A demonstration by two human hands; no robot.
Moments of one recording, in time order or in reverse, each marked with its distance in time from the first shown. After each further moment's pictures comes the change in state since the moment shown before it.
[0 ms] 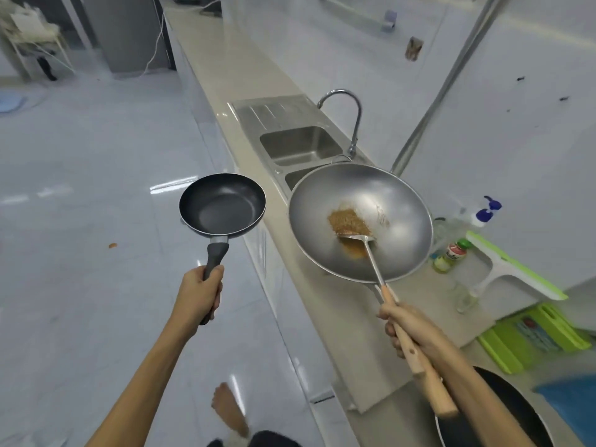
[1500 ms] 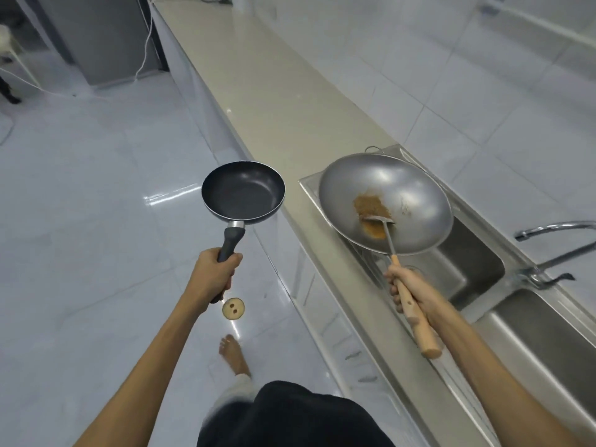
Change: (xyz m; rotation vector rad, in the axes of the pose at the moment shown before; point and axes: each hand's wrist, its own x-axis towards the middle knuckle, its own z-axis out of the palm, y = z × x) left_hand 0.836 0.203 -0.243 0.162 -0.137 -0.015; right_hand 0.556 -0.584 0.386 0.172 0.108 0.104
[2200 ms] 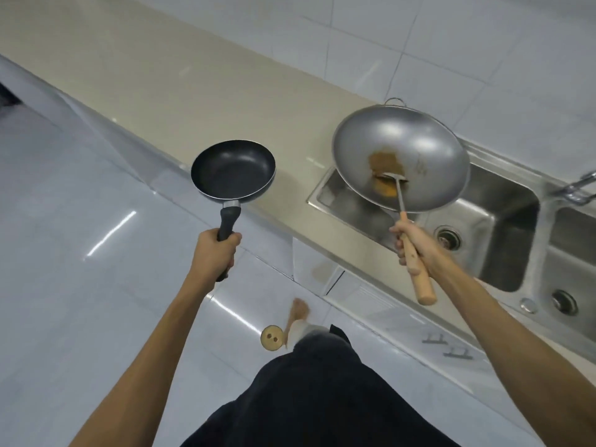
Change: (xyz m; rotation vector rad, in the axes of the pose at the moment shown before) left_hand 0.336 0.095 -0.081 0.169 -0.359 0.116; right_hand 0.116 -0.130 0.159 0.403 0.318 0.059
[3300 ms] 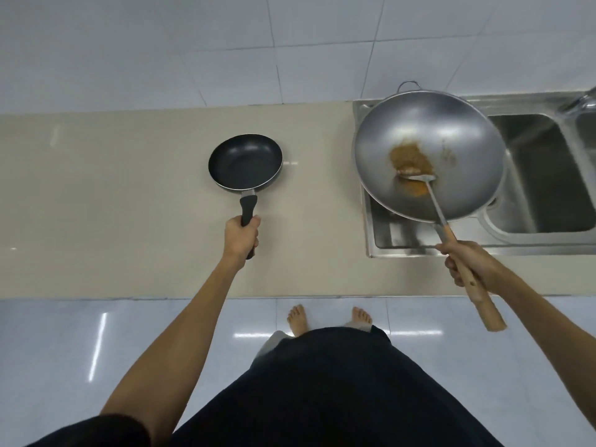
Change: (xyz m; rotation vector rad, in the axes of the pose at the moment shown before) left_hand 0.409 0.119 -0.004 0.169 -0.437 0.098; right_hand 0.068 -0.024 0.116 0.183 0.274 0.178
